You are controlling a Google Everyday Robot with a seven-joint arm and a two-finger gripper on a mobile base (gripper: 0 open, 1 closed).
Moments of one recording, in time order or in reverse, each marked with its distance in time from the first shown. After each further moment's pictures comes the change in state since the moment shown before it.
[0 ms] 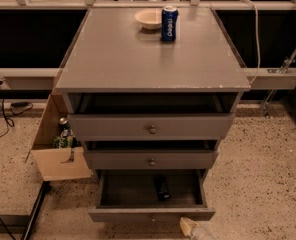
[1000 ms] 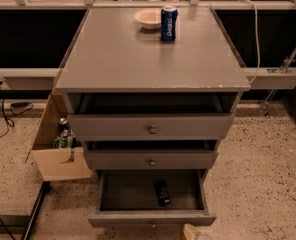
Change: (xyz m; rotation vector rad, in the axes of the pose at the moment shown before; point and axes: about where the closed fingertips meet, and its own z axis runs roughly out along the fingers) arm 0.014 -0.001 -0.030 0.023 0.014 0.020
